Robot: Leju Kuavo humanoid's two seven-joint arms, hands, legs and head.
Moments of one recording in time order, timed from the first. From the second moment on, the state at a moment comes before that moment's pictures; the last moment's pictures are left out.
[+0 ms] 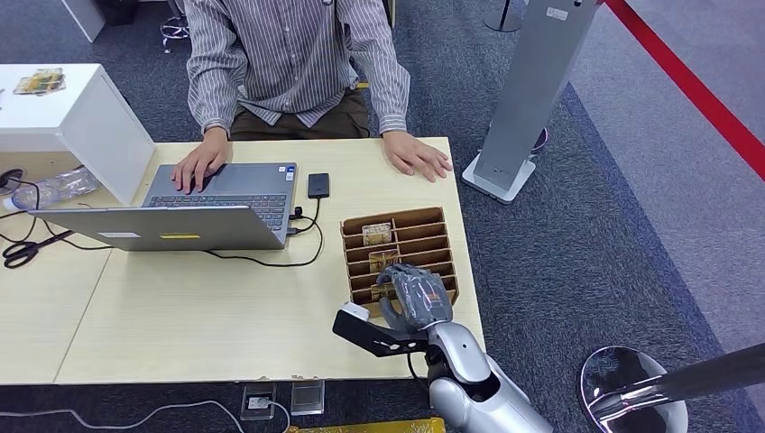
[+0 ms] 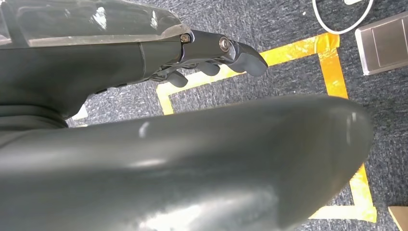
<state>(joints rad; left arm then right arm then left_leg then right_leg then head) -0.11 0.10 -1.22 -0.22 1.11 0.07 -0.19 -0.28 -0.03 0.85 -1.29 1.02 -0.24 0.31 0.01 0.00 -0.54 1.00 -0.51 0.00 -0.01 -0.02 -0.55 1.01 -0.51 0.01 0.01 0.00</state>
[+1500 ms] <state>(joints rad) -0.11 0.10 -1.22 -0.22 1.10 0.07 -0.20 -0.28 -0.03 0.85 -1.30 0.99 -0.23 0.30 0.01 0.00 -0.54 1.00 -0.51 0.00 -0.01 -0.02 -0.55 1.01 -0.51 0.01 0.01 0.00</state>
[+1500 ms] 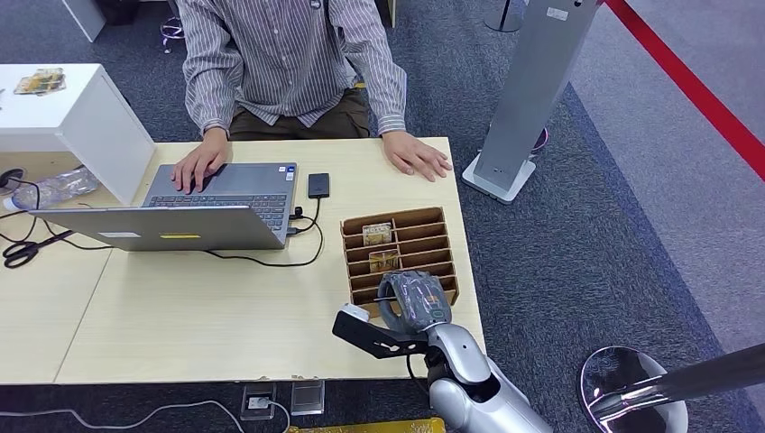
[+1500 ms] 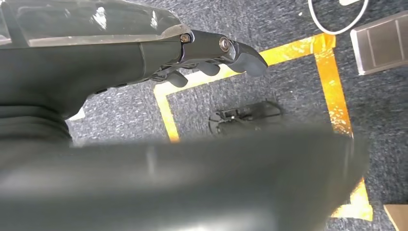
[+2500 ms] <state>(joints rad) -0.11 0.10 -1.22 -0.22 1.11 0.07 -0.21 -0.39 -0.14 0.81 -1.60 0.64 0.00 0.34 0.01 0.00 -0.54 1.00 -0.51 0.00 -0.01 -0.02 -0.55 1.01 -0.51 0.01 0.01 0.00</state>
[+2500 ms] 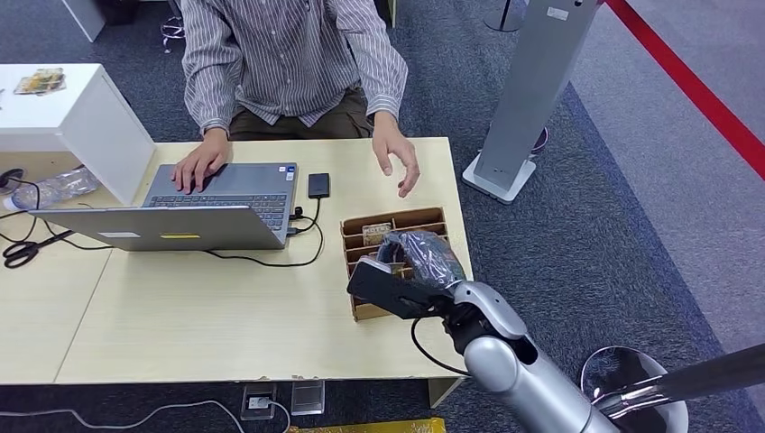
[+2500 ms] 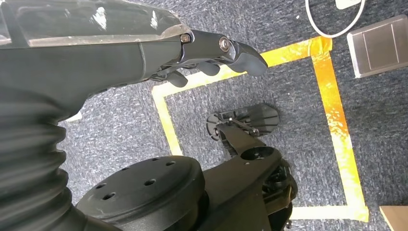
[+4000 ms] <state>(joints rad) -0.11 0.07 -1.22 -0.22 1.10 0.04 -0.24 -0.43 -0.04 0.80 -1.38 0.46 -0.58 -0.18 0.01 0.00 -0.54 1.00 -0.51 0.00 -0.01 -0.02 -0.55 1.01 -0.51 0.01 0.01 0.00</state>
